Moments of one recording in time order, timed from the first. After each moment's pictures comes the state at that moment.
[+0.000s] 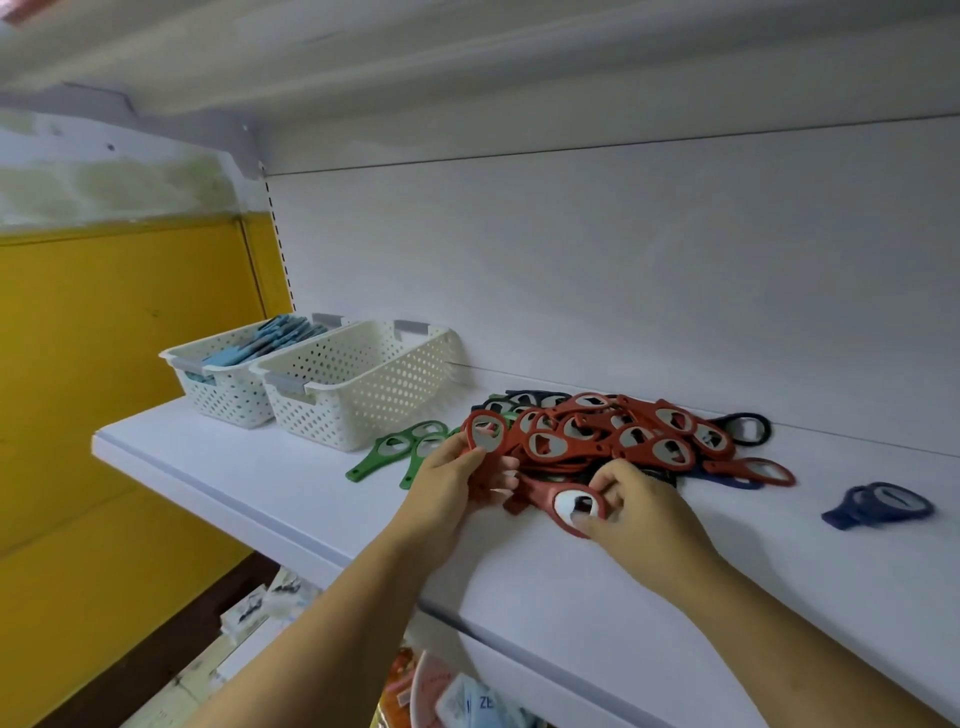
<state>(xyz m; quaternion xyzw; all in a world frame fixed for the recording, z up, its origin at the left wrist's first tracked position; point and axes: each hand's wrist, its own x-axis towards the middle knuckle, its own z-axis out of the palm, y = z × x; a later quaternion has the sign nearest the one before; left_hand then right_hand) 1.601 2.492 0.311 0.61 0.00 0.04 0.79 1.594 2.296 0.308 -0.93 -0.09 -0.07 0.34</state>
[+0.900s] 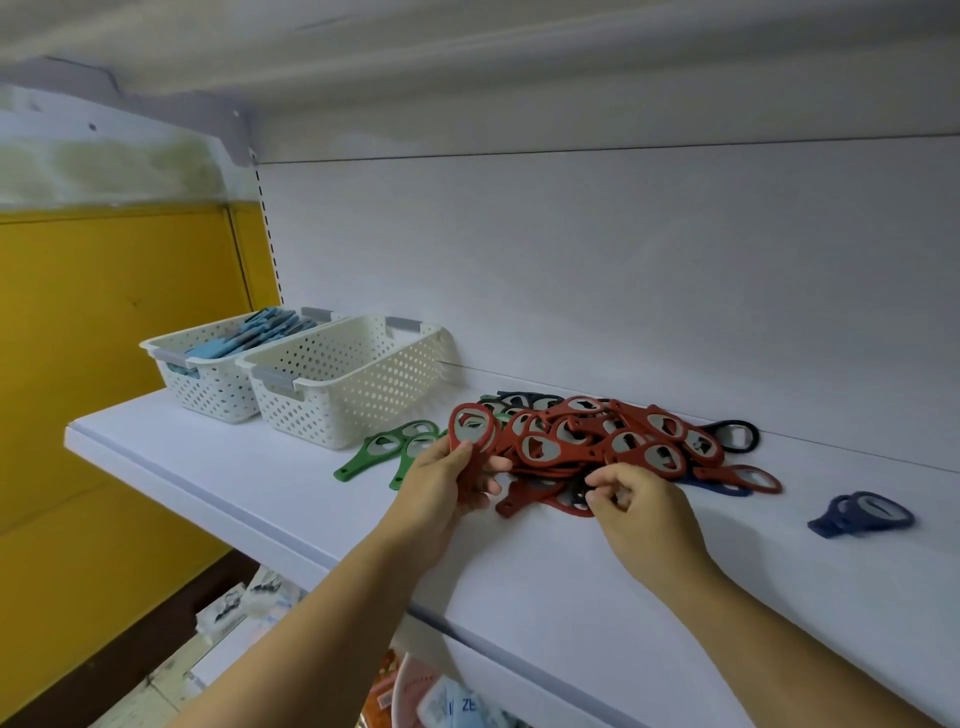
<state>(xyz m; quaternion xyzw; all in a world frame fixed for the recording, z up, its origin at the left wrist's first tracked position) 1.601 2.494 0.313 0.60 0.01 0.03 0.80 1.603 2.293 0.301 -0.90 -0.09 -0.16 0.41</state>
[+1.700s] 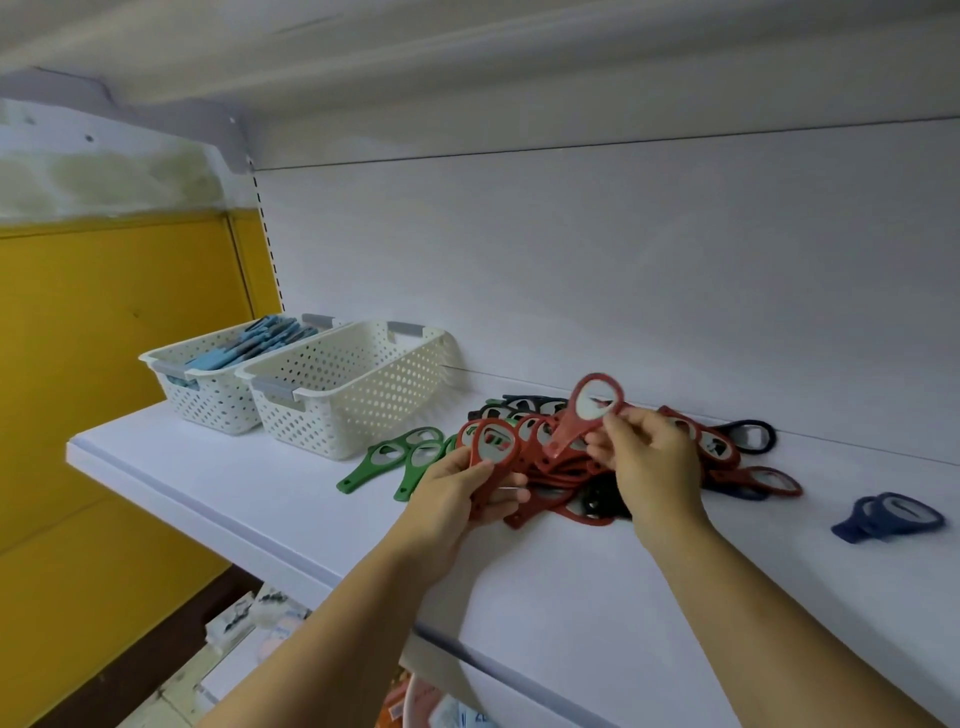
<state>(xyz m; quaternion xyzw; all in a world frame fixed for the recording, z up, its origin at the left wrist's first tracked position) 1.607 2.494 0.311 0.61 0.00 -0.01 0.79 1.640 2.320 0.329 -0.67 0.01 -0.19 0.72</state>
